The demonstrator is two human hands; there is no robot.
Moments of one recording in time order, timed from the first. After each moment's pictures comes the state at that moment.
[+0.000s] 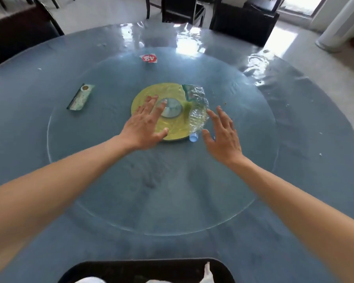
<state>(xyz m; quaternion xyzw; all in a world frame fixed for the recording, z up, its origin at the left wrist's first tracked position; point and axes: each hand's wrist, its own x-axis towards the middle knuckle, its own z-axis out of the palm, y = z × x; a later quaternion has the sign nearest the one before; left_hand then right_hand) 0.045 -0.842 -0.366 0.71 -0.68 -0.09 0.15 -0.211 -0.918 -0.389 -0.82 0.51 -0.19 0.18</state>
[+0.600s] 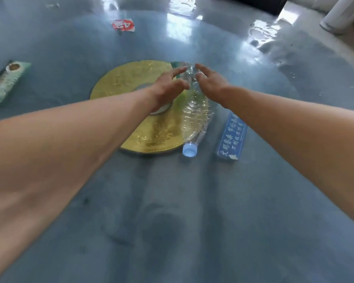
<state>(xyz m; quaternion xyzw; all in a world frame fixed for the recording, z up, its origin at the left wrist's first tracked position) 0.022 -1.087 -0.479 0.64 -0.46 -0.45 0.42 -0.117 -1.161 -0.470 -0.76 0.57 -0.09 0.31</state>
